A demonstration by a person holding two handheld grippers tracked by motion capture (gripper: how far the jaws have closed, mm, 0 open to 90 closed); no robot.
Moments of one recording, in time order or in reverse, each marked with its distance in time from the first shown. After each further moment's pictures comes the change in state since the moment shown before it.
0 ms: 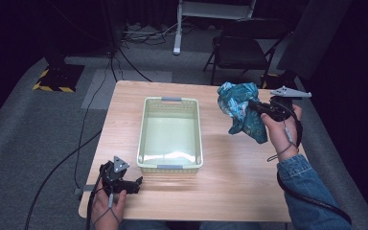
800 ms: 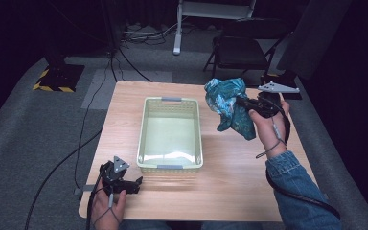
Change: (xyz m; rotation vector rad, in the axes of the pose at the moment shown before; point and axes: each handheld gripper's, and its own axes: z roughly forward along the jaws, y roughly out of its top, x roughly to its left) left arm 0.000 0.000 0.000 0.000 0.001 0.000; right arm 0.032 0.018 0.012 -0.031 0.058 -0.013
